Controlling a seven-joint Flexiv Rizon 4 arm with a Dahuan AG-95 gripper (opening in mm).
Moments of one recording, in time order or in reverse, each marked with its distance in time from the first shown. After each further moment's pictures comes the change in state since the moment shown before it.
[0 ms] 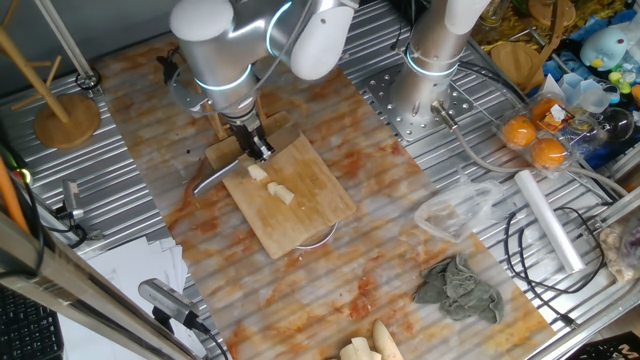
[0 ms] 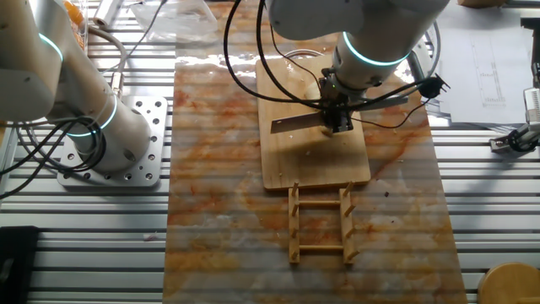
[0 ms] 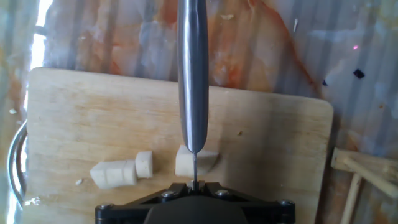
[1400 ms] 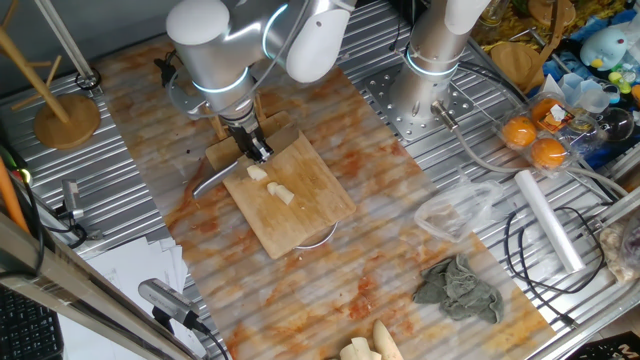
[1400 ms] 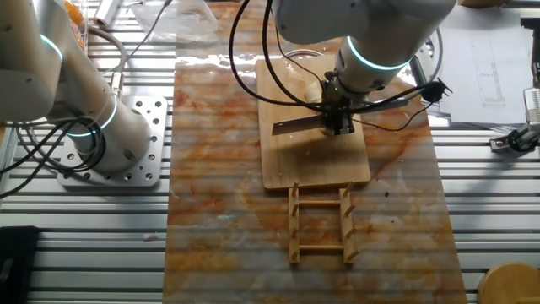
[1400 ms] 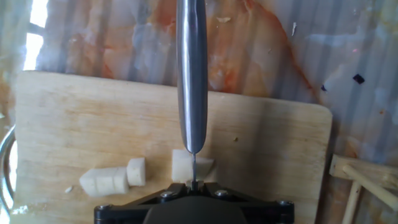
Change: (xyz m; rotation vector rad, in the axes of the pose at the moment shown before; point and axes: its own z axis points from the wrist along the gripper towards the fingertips) arm -0.002 -0.005 0.014 0.006 0.008 0.002
